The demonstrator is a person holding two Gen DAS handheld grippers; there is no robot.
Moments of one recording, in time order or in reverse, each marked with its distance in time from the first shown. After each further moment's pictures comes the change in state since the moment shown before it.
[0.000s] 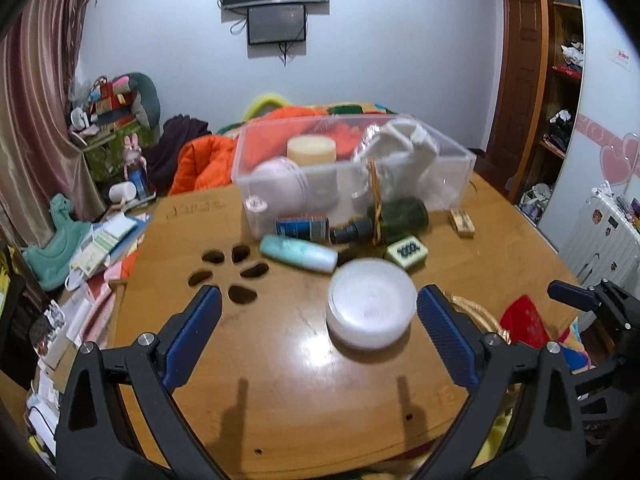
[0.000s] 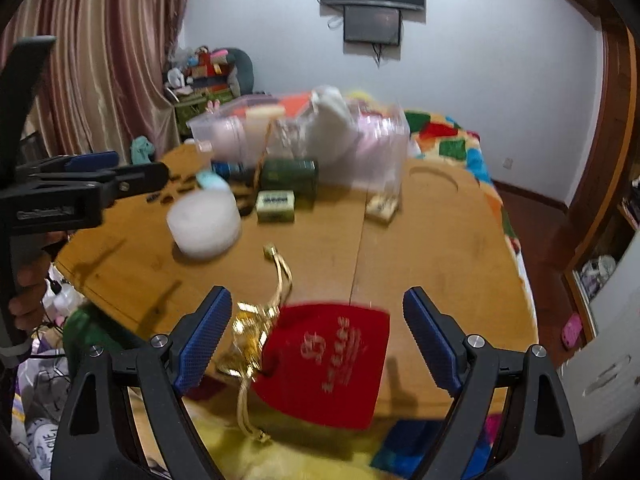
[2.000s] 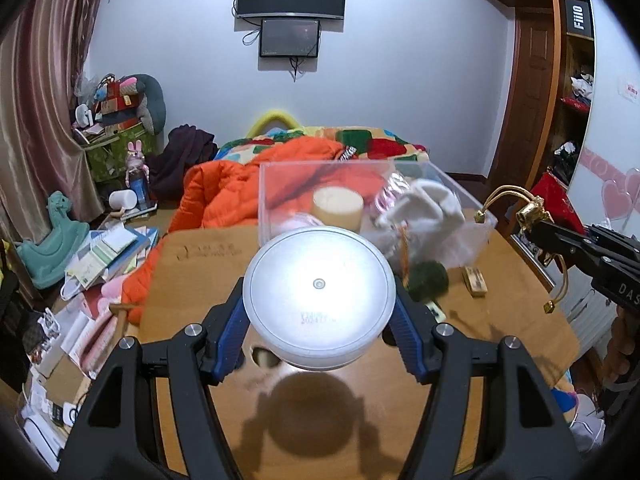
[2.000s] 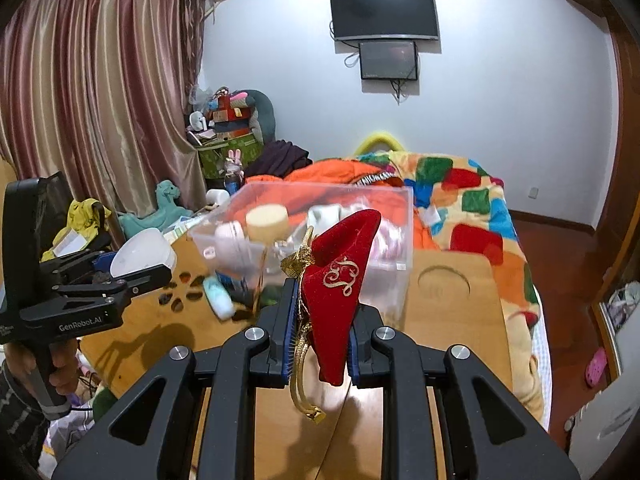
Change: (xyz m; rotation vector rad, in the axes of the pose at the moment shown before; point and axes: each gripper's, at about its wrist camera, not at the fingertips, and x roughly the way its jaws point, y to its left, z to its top) left arm 0.002 0.032 0.055 -0.061 -0.068 -0.015; right arm -0.012 -0.023 0.110 -0.009 -0.168 0.120
